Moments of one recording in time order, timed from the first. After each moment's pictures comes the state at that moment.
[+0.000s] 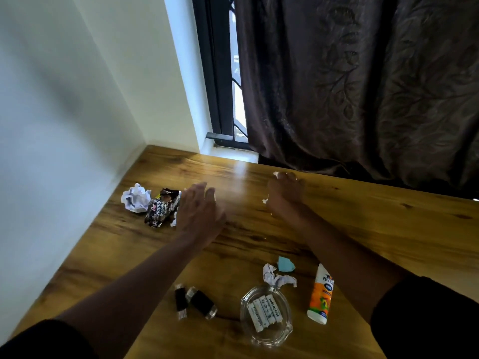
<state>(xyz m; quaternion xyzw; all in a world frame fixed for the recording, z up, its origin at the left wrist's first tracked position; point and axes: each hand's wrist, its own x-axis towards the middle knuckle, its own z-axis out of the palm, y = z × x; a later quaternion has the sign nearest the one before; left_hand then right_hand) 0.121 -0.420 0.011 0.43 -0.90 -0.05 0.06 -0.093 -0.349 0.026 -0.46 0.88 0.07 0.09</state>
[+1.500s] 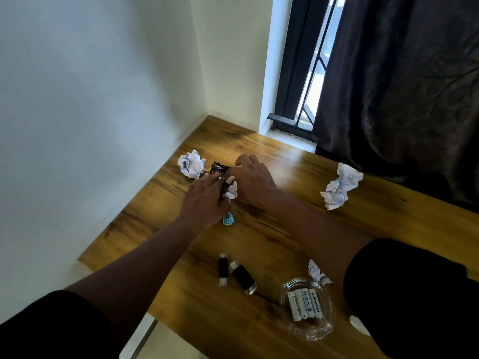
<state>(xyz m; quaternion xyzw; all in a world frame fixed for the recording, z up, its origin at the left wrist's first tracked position) 0.233 -0.456 -0.018 0.48 -0.87 -0.12 0.06 0.056 -0.444 0.008 -0.74 0.67 -0.10 0.05</state>
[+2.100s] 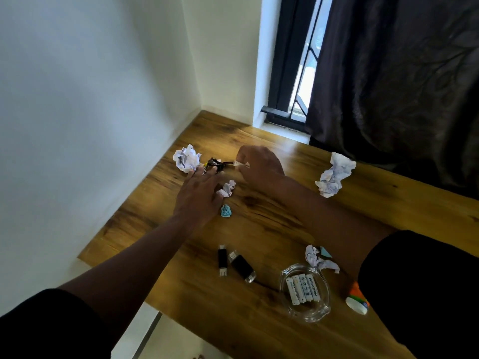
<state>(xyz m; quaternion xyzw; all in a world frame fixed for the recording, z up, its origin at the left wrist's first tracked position) 0.242 -0.442 -0.007 0.45 -0.88 -0.10 0.11 0.040 -0.430 0.030 -0.66 0.70 -0.23 0.12</state>
